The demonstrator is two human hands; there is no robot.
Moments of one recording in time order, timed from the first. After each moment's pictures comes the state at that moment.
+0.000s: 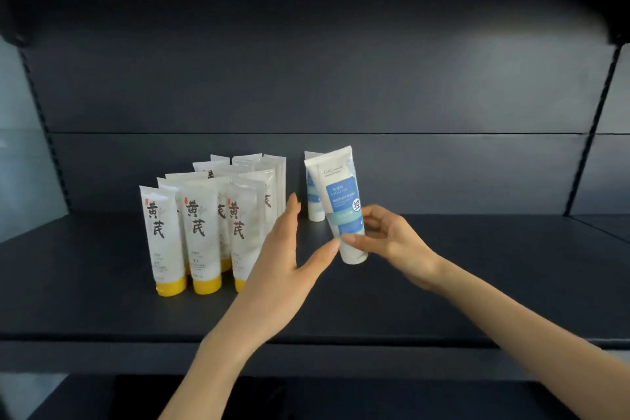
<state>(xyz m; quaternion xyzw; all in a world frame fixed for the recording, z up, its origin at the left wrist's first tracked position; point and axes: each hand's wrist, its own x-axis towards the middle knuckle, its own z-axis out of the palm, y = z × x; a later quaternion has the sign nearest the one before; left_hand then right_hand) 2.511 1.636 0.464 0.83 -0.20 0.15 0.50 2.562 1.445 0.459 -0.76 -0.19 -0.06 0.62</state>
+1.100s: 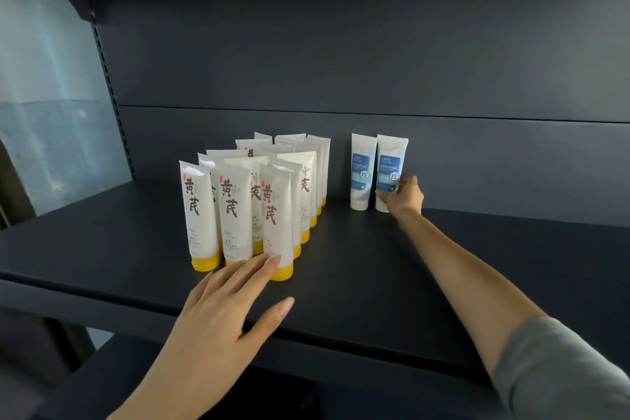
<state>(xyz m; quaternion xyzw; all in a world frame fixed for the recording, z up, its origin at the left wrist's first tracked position) 2.489 1.714 0.407 0.95 -0.10 0.22 0.19 2.755 1.465 0.425 -0.80 0.10 -0.19 0.56</state>
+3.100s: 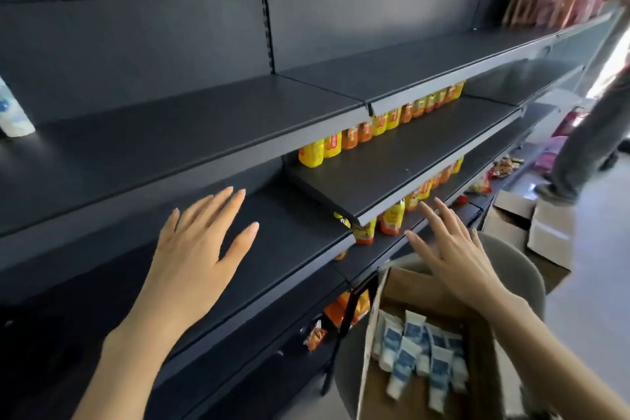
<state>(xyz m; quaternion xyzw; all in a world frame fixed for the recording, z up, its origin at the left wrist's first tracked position) 2.367 1.444 0.366 0.87 -0.44 0.09 0.20 2.163 1.177 0.295 -0.91 0.38 -0.12 0.15</state>
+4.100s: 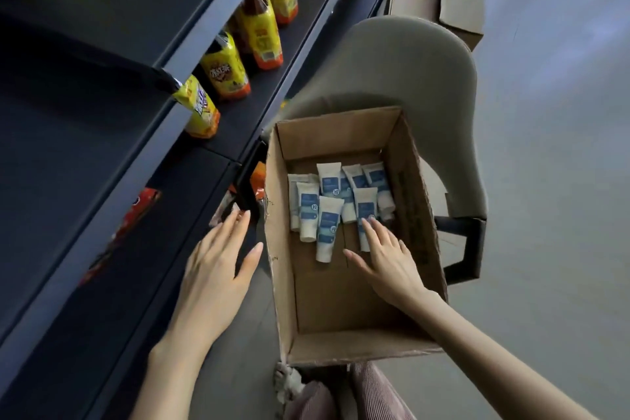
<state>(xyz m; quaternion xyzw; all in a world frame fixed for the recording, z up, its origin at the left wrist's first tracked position) 2.300 1.252 0.061 0.81 -0.51 -0.27 0.08 2.070 1.162 -0.043 -0.78 0.54 0.11 0.30</state>
